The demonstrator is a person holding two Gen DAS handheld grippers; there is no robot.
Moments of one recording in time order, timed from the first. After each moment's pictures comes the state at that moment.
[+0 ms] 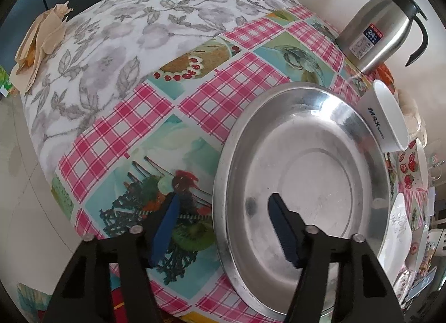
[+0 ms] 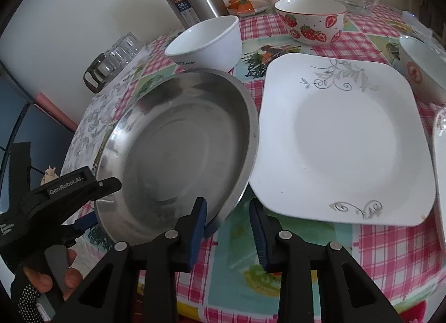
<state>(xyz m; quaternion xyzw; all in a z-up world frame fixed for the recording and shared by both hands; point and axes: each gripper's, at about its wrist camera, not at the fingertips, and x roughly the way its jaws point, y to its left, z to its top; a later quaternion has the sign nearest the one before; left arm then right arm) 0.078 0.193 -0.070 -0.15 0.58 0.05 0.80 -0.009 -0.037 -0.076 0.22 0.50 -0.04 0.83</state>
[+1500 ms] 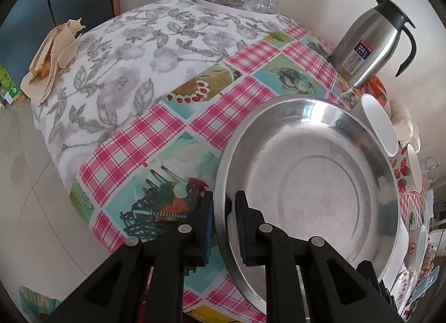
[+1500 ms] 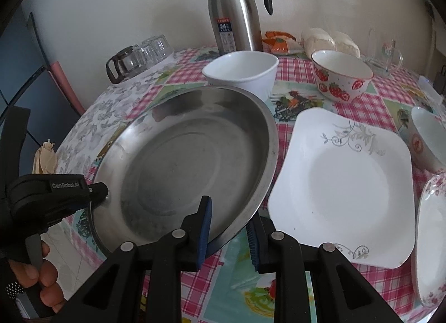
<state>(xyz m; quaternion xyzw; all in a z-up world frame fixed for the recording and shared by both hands) 0.055 0.203 -0.044 -0.16 0.54 0.05 0.83 -0.011 -0.010 -0.045 0.11 0.44 -0.02 0.89</state>
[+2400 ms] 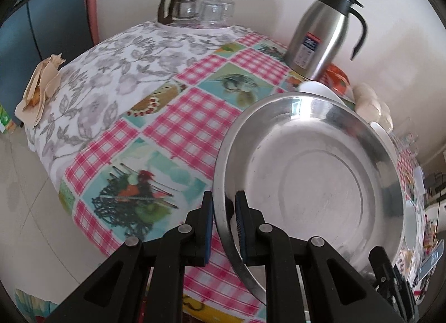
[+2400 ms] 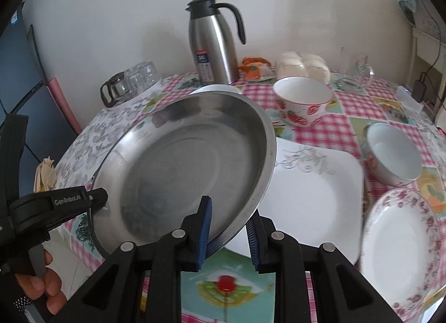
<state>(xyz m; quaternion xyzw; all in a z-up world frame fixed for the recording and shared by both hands) 0.029 0.134 -0.011 -0.11 0.50 0.01 0.86 -0.046 -0.066 -0.007 0.11 0.40 -0.05 0.91</state>
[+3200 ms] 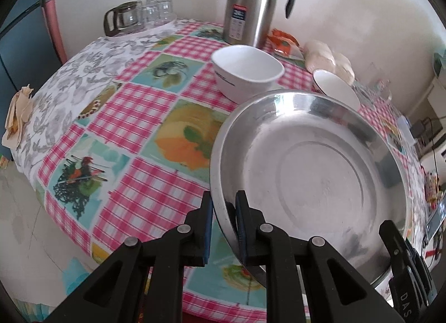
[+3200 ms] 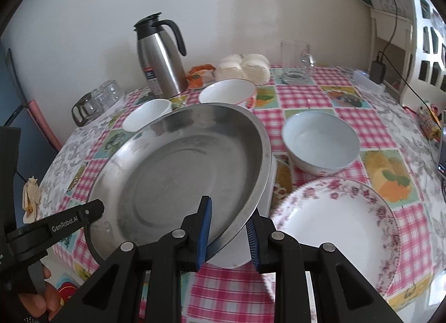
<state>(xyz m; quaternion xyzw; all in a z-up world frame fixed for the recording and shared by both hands) -0.005 0.029 -0.010 -0.03 0.51 -0.06 0.86 -0.087 -0.157 -0.002 0.14 0.40 -0.11 0.90</state>
